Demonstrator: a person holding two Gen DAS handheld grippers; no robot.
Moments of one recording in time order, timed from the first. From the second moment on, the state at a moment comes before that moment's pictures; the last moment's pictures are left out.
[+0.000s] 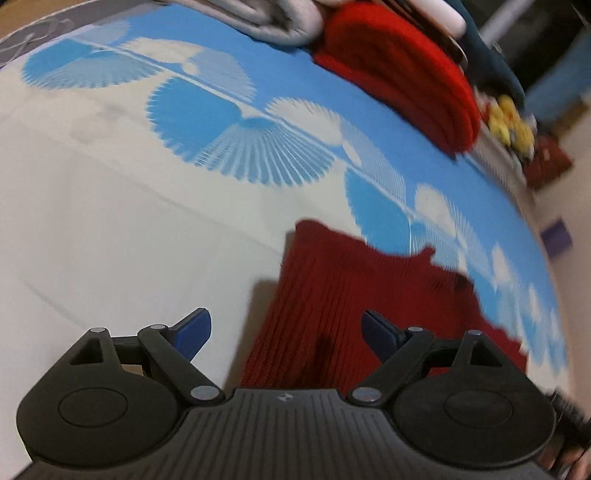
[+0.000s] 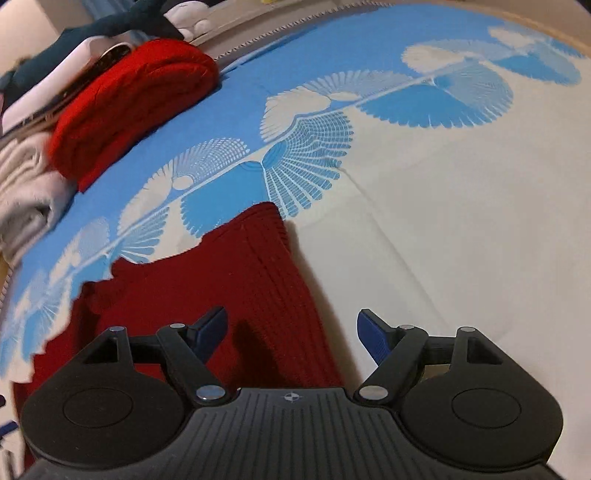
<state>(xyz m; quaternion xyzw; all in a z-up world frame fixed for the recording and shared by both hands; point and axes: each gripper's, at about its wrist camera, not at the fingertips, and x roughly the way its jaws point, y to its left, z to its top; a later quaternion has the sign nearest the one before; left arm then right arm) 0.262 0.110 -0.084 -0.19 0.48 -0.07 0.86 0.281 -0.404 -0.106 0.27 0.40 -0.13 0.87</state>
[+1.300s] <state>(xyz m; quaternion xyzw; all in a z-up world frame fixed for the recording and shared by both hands) 0.324 0.084 -0.085 -0.10 0.40 0.01 0.91 0.348 -0.380 -0.104 0.08 0.33 -0.24 0.91</state>
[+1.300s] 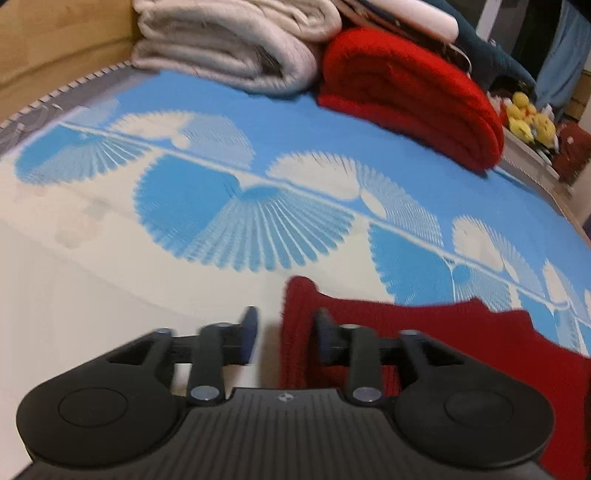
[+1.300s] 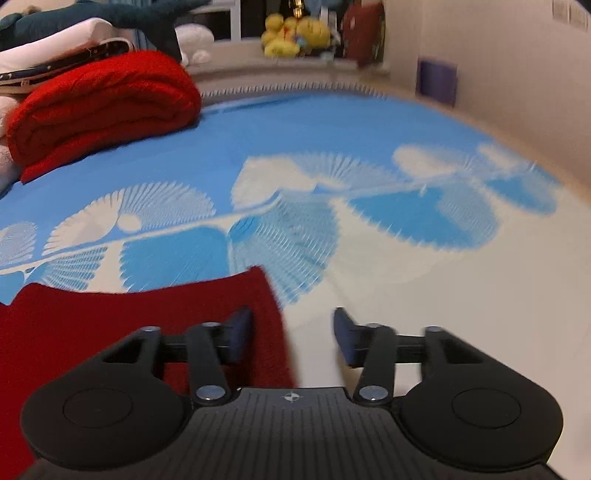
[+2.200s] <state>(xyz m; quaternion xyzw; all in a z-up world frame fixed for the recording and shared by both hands) 0.295 0.087 -0.098 -0.03 0.47 0.04 0.88 0.310 -0.393 -0.085 0.16 0.32 -0.16 0.92</state>
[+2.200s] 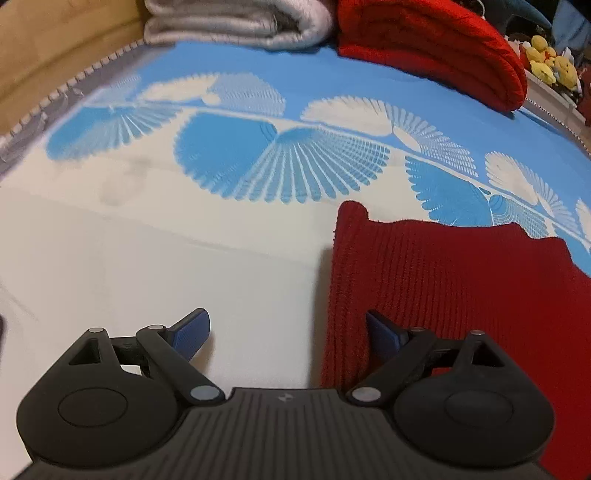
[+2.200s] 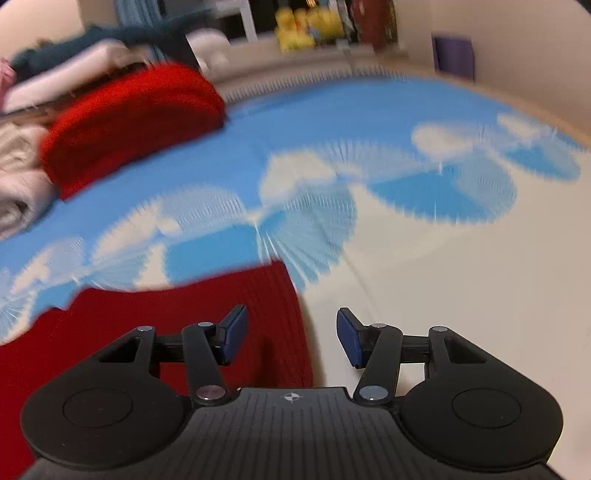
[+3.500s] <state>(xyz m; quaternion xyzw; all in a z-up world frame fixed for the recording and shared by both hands) 0.142 0.129 -0.082 -0.14 0.45 0.11 0.88 0.140 -0.381 -0.143 0.53 0.33 -0.13 0.77</state>
